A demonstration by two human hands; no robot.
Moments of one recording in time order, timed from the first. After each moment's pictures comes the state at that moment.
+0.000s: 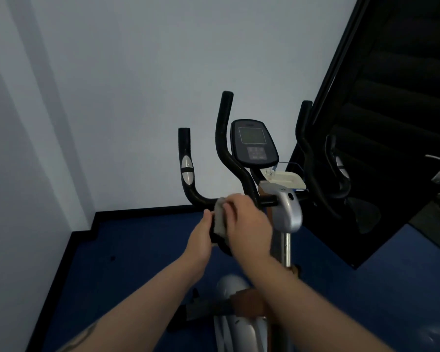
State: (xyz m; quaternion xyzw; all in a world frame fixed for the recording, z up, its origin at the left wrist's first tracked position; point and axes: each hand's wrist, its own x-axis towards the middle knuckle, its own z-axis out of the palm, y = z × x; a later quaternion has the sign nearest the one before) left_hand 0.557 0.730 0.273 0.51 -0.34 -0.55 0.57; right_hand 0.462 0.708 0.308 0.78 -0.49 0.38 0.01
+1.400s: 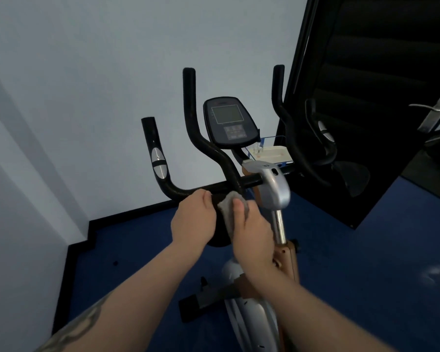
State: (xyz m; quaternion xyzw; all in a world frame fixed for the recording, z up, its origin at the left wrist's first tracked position) left_hand 0.543 0.702 0.296 0.71 -0.56 -0.17 0.38; right_hand 0.428 0.722 0.278 0.63 -0.65 0.38 -0.19
